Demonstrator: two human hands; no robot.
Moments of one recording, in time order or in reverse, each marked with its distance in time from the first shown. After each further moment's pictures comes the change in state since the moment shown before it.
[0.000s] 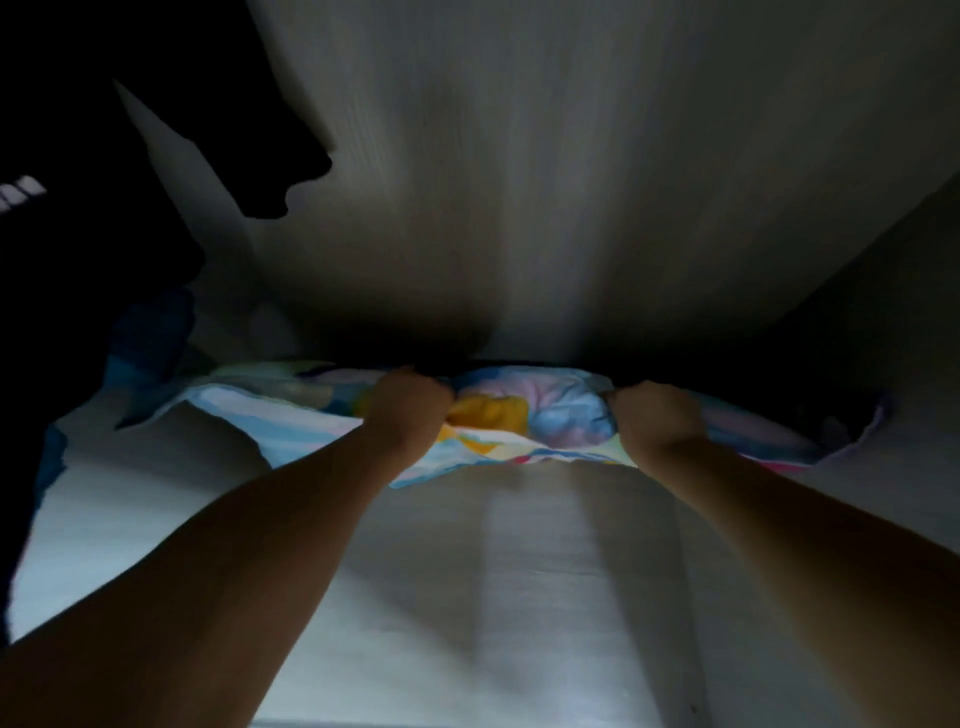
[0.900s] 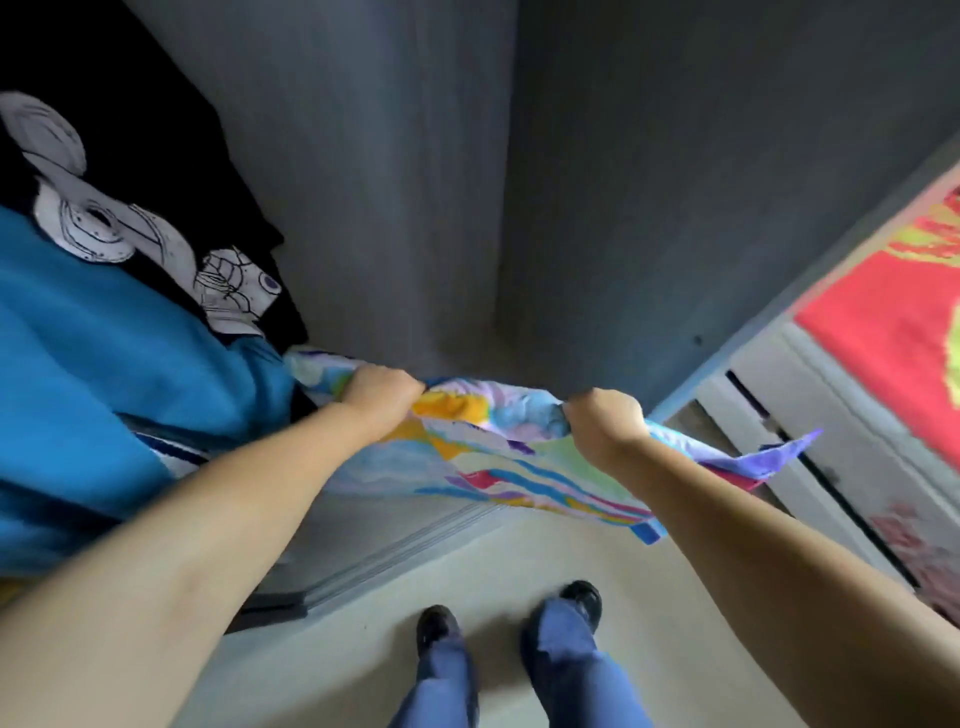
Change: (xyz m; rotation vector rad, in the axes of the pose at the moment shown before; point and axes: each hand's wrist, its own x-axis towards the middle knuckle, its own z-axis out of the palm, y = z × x) left_hand -0.341 0.018 -0.228 0.001 0.000 0.446; right_hand -0.517 -0.016 -0.151 0.298 -0.130 0.340
